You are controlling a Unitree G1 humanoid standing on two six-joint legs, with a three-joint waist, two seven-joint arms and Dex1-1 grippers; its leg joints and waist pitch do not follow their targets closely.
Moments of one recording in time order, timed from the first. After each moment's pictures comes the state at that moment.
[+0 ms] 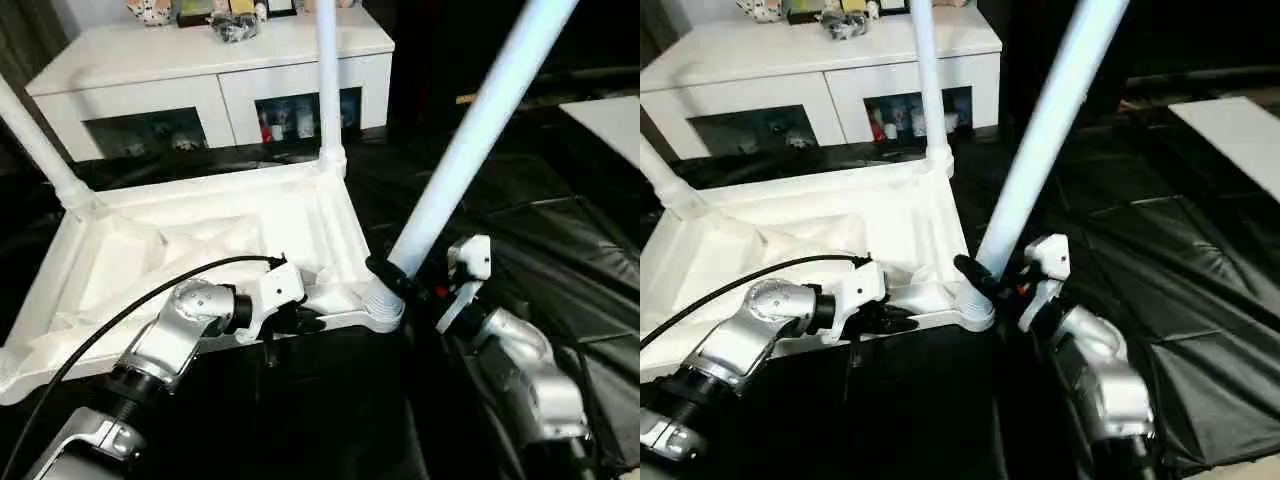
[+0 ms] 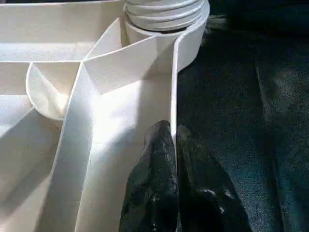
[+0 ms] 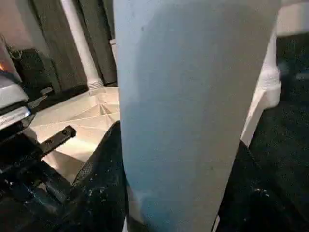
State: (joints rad) left arm -0.47 0.40 -0.35 0.40 -0.01 0.12 -1.06; right arm -0.19 -0.20 0.03 0.16 0.33 0.06 0.71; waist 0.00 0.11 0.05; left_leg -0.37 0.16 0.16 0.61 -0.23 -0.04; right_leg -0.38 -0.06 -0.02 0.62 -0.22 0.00
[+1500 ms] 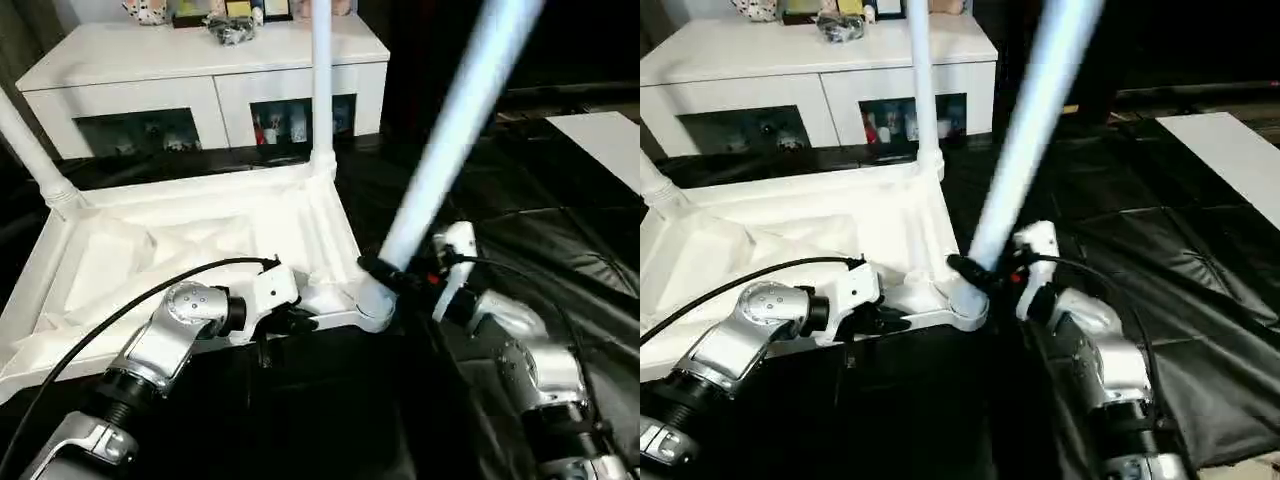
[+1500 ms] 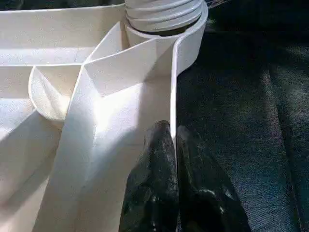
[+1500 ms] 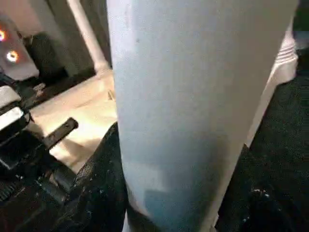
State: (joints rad) left arm -0.45 0.42 -0.34 0.39 -0.01 0.12 -1.04; right arm -0.31 -0.23 0.00 0.29 0.40 0.24 0.80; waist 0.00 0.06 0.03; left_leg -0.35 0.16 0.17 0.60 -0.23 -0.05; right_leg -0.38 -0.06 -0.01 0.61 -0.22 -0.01
